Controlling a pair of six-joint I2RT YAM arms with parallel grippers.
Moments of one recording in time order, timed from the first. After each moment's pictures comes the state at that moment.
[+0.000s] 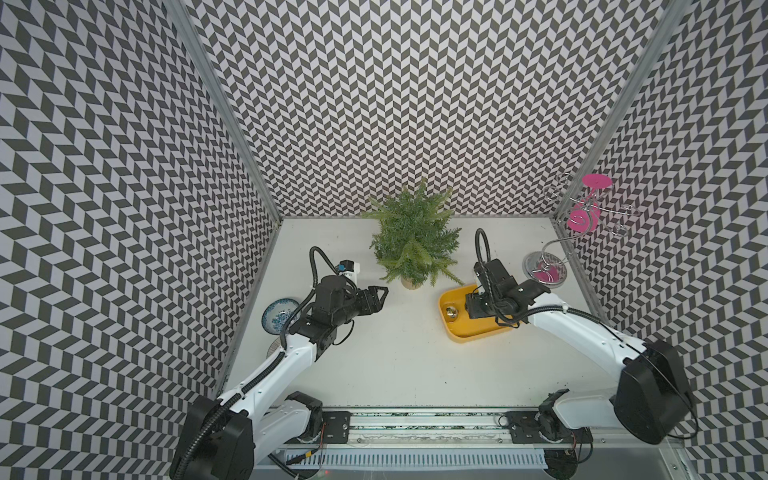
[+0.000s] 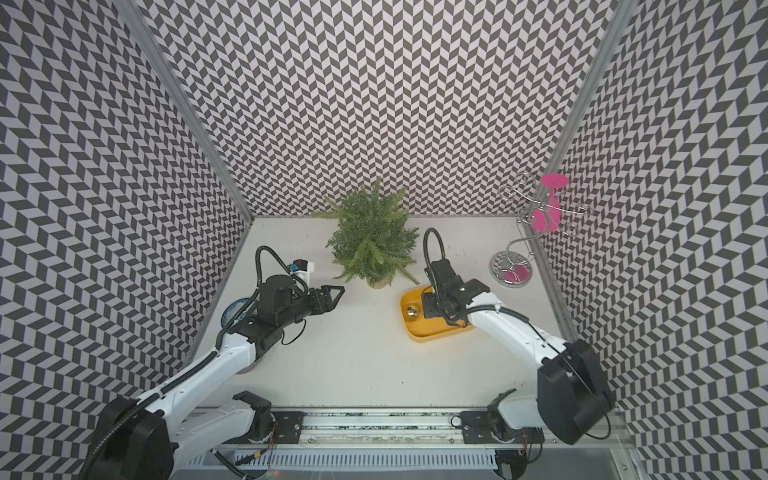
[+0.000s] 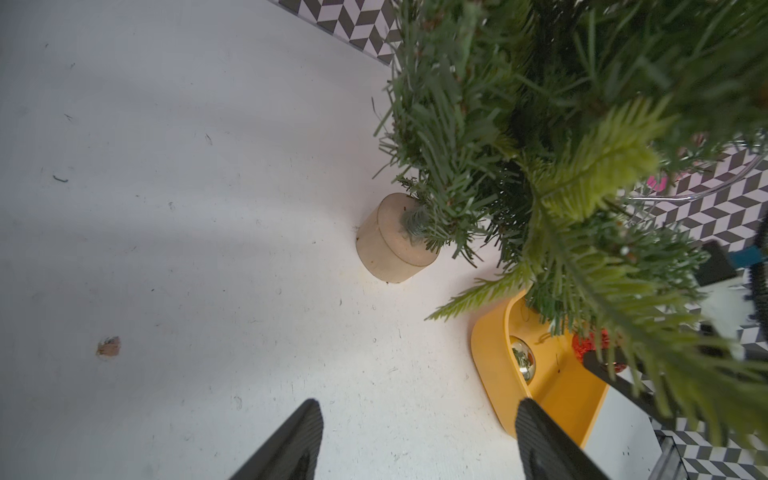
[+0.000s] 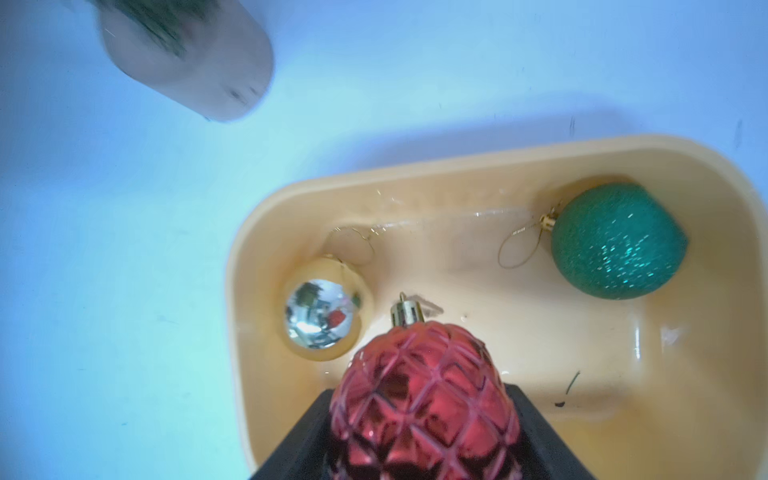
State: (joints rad) left arm -0.37 1.05 0.58 0.00 0.29 -0.56; right arm 0.54 1.35 1.01 -0.70 0.08 0.38
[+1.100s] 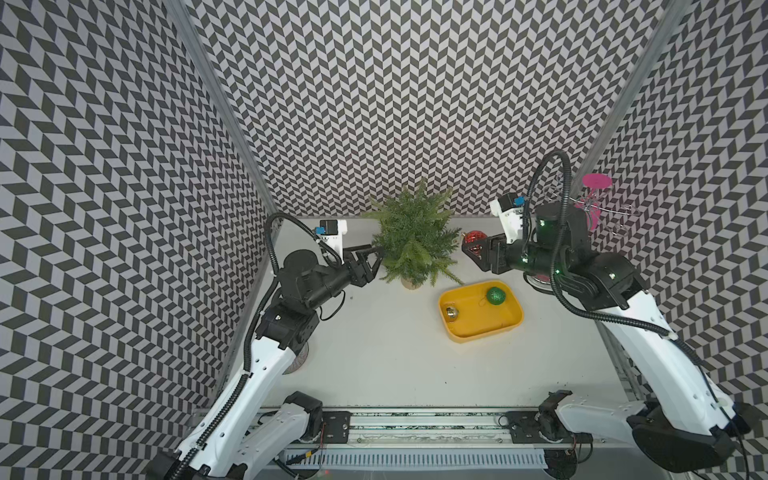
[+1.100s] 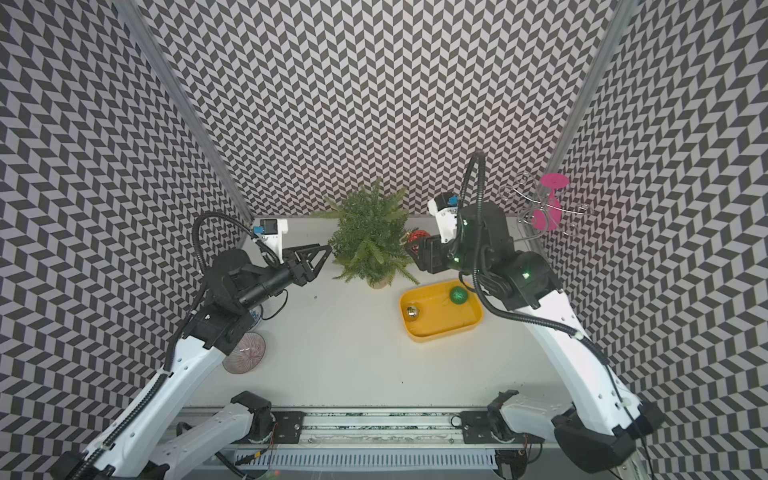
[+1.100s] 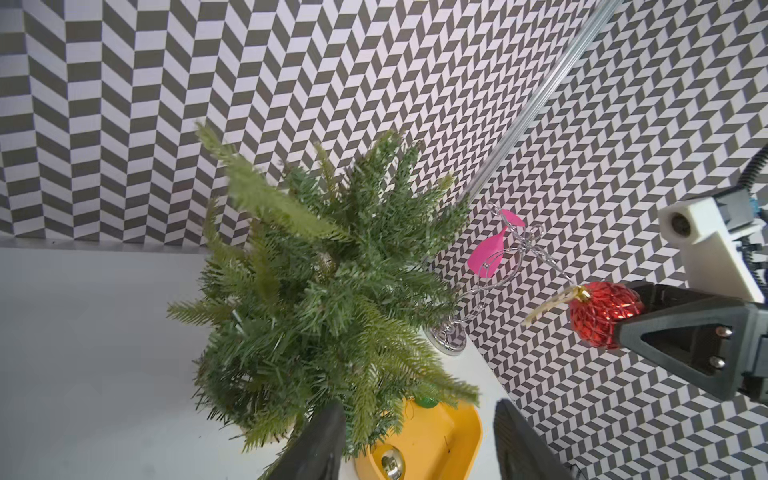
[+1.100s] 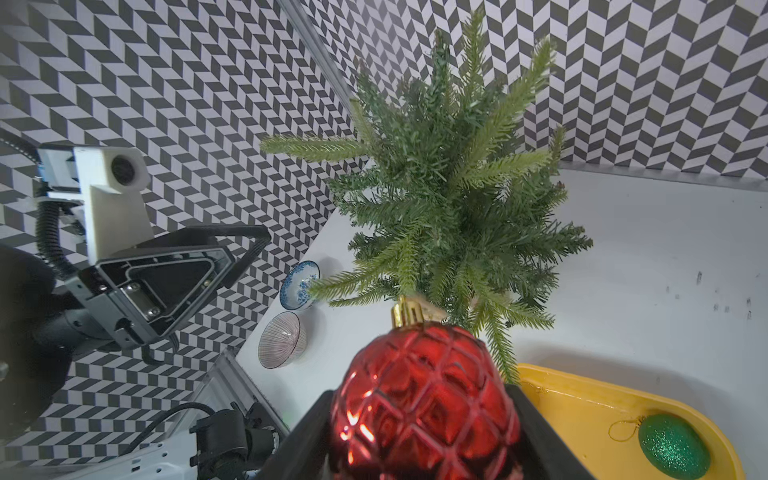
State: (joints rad) left arm -0.38 0.94 0.97 -0.09 0.41 -0.54; right arm 0.54 1.26 1.65 -0.88 -0.25 0.30
